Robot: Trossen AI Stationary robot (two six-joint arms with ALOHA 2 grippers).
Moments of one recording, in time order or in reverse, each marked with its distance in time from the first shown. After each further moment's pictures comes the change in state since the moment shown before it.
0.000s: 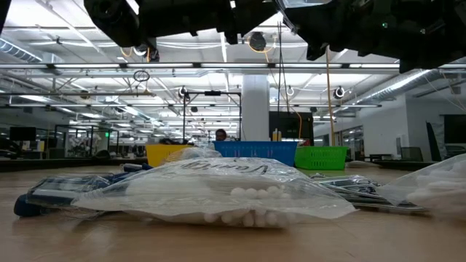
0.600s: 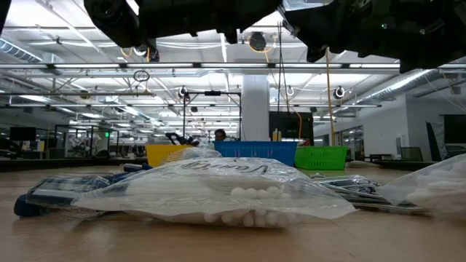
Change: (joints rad) left arm 0.004 0.000 -0.001 -0.004 0.000 0.040; right arm 0.000 -0.002 0.000 -0.026 0.007 0.007
